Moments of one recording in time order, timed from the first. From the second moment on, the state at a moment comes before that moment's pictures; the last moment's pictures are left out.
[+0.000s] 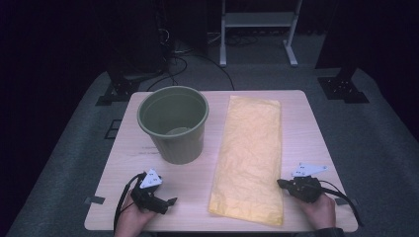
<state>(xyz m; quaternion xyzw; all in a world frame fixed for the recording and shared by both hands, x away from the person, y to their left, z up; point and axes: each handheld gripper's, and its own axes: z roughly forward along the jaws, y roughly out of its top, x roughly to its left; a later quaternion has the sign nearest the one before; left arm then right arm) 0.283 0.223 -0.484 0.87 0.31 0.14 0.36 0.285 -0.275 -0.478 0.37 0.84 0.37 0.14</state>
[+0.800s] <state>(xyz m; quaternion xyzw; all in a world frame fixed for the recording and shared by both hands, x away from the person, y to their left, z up) 0.283 0.223 -0.484 0.87 0.31 0.14 0.36 0.279 -0.332 -0.464 0.44 0.81 0.33 0.21</state>
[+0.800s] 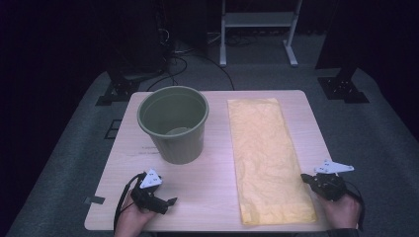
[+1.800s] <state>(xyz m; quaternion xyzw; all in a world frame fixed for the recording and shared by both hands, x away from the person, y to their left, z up) 0.282 0.223 -0.484 0.87 0.31 0.14 0.36 0.291 -0.281 -0.477 0.41 0.83 0.35 0.14</state>
